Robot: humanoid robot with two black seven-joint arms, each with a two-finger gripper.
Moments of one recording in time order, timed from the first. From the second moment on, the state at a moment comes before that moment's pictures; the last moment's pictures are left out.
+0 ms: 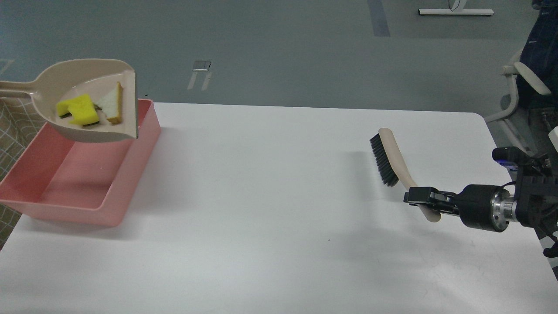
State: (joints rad) left arm -0.07 1.10 -1.19 -1.08 0.46 -0.14 -0.31; right arm 0.78 -0.96 0.23 1.52 -1.03 0.36 0.03
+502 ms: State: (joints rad) left arm -0.07 1.20 -1.19 -1.05 0.85 -0.05 -0.40; right arm 0.78 -0.96 0.23 1.53 -1.03 0.36 0.03
